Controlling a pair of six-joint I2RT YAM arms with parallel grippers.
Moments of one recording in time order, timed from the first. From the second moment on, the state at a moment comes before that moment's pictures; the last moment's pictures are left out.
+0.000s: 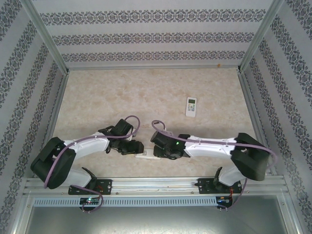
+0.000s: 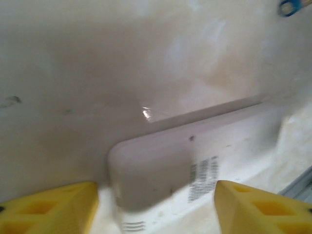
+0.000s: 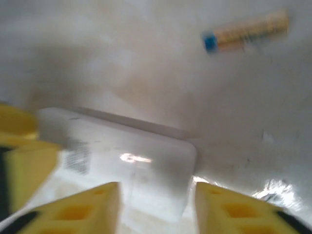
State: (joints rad) left arm -0.61 1.35 0.56 -0.34 0.41 -0.66; right arm 1.09 1.39 0.79 -0.44 0.11 1.00
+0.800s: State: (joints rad) left arm -0.44 0.73 0.39 -0.32 0.27 -0.87; right arm 1.09 1.65 0.89 -0.40 -0.02 -0.51
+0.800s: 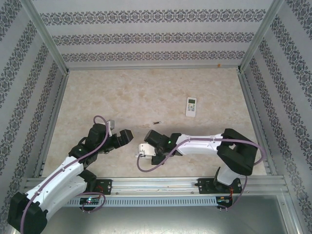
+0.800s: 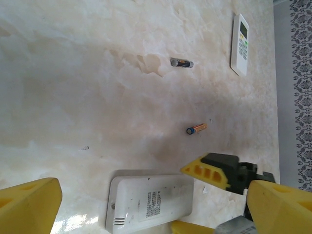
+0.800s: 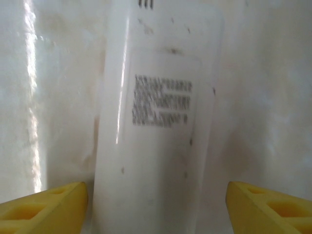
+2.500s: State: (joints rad) left arm -0.38 1.43 1.27 -0.93 -0.19 -0.60; right arm 0.79 1.29 0.96 -0.16 -0.27 0.49
